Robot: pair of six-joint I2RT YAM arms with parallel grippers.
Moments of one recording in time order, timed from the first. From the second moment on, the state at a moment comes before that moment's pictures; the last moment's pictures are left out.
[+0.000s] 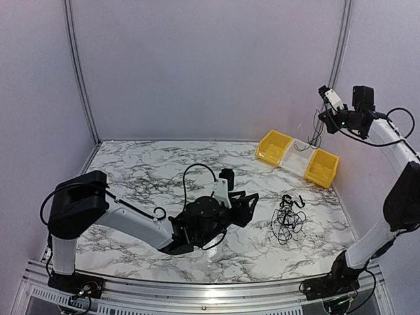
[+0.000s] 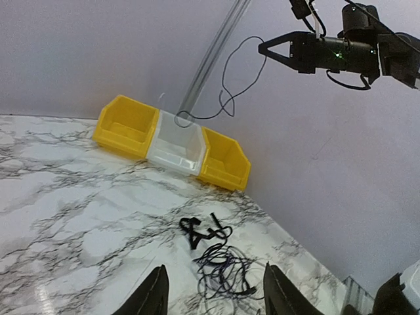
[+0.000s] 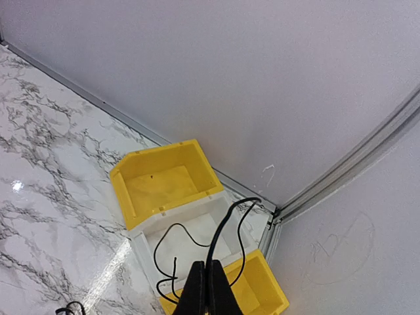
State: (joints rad) left arm -1.28 2.09 1.19 0.90 -0.46 -0.49; right arm -0.11 1.50 1.52 -0.47 -0.40 -0.55
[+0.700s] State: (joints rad) left arm -1.28 1.87 0.82 0.91 -0.63 -0.58; right arm -0.16 1.91 1.63 -0.38 -0.37 -0.50
